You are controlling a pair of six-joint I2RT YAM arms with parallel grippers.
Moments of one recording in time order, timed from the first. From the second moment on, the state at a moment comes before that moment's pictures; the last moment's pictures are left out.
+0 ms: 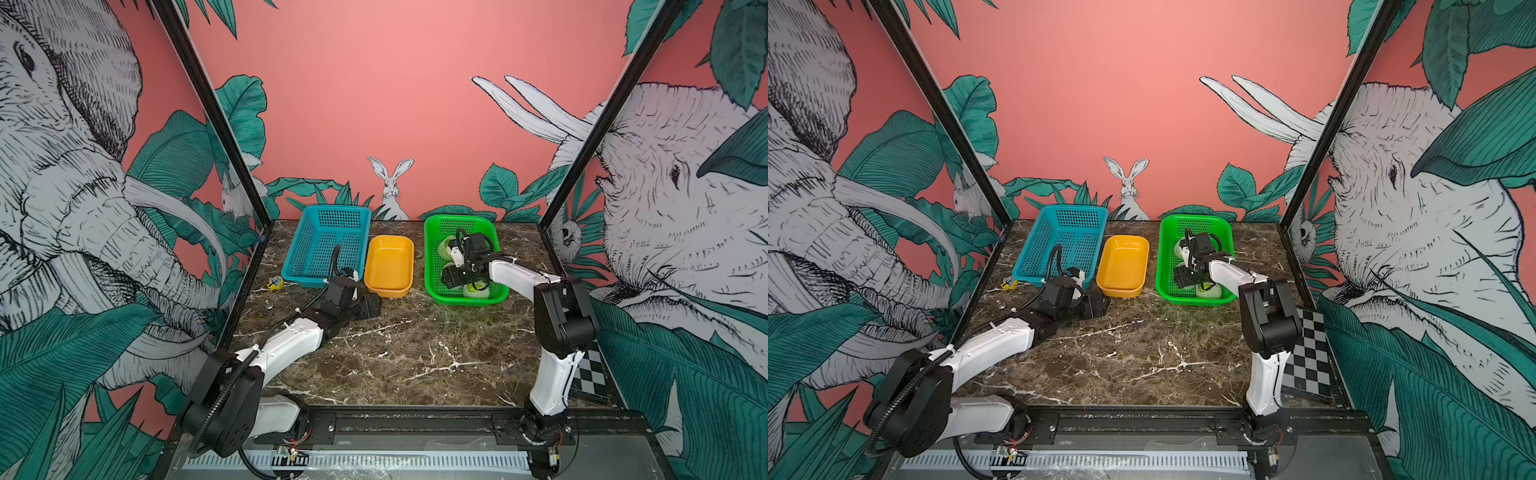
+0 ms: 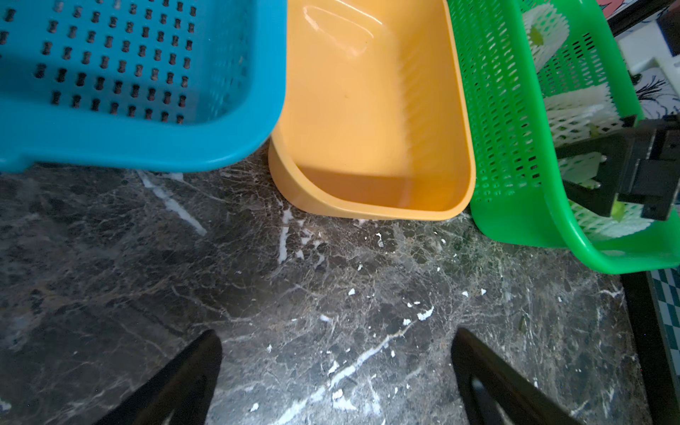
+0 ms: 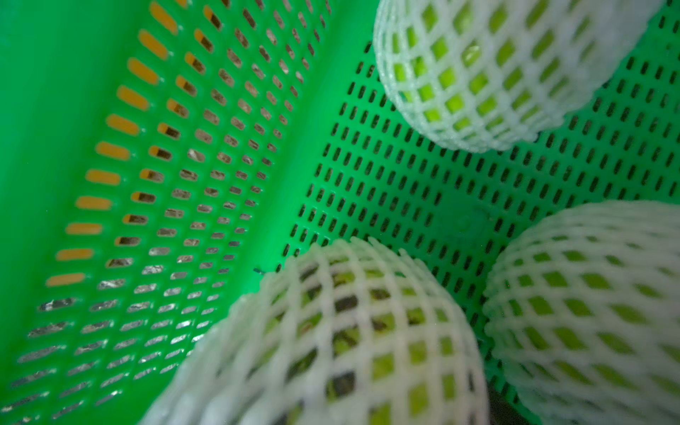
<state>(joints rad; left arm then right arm) -0.50 1.30 0.64 -0.07 0.07 -0.55 0.32 1.93 1.34 -0.45 -0.15 -0.02</state>
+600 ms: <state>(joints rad) -0.50 1.29 0.64 -0.07 0.07 -0.55 0.35 1.96 1.39 -0.46 -0.15 0.01</state>
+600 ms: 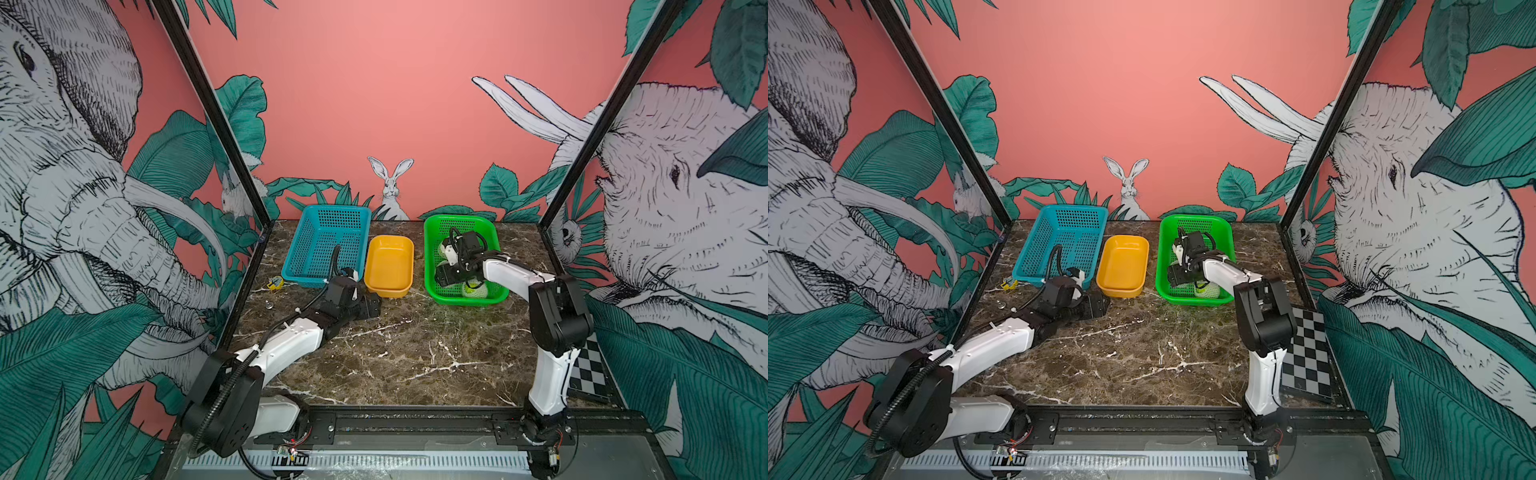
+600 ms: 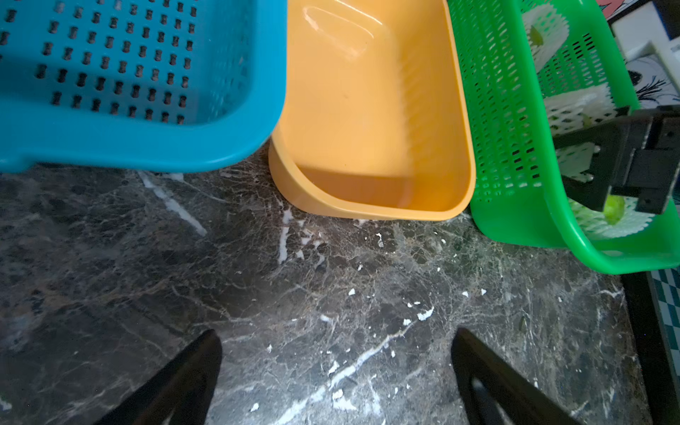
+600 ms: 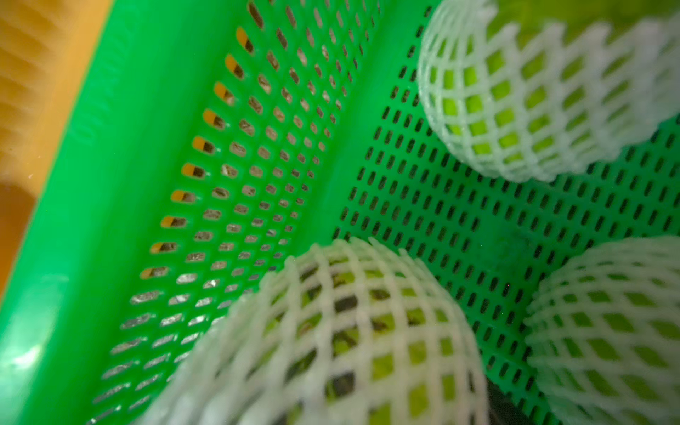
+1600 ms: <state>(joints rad) -0.48 1.13 0.69 -0.18 -0.20 -0.34 0.29 1.33 1.04 -0.42 0.02 -0.02</state>
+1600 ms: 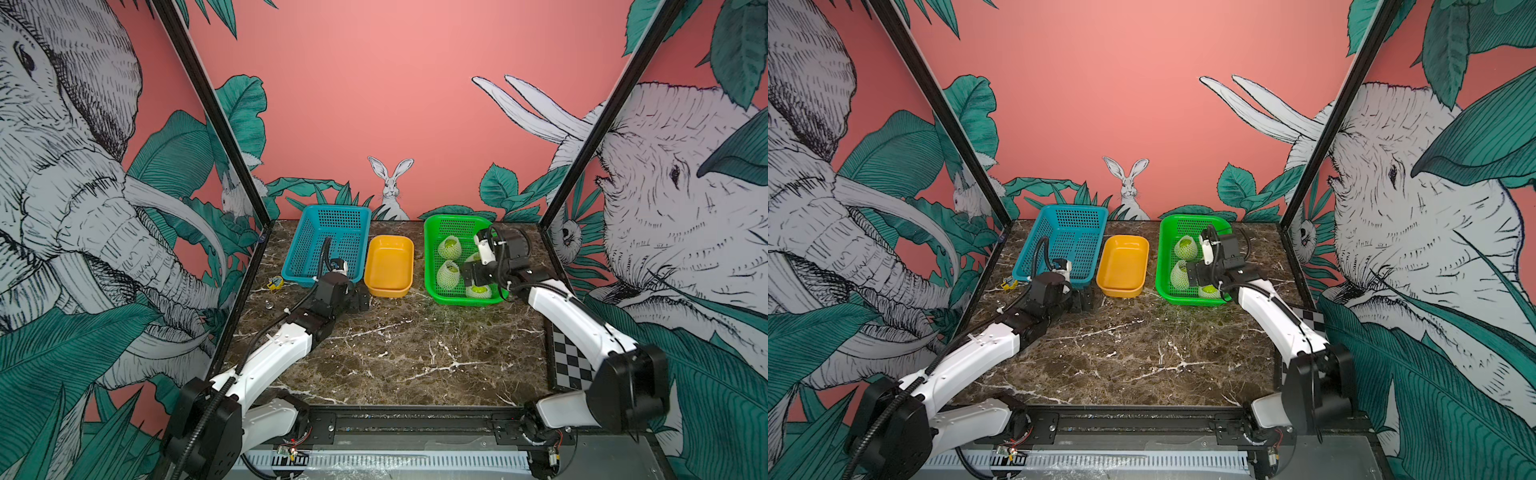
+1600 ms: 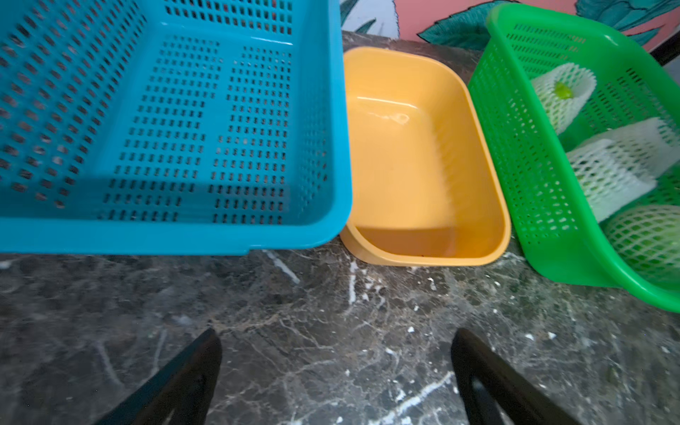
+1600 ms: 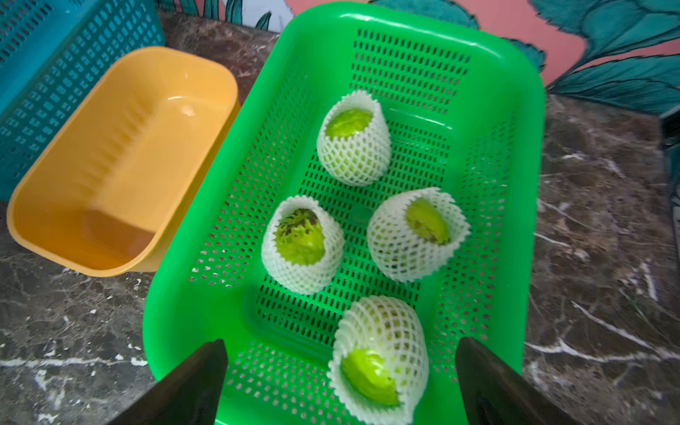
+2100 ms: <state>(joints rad) -0.35 1.05 0.52 -0.02 -0.37 -0.14 0.12 1.09 0.34 0.32 0.23 -0.06</state>
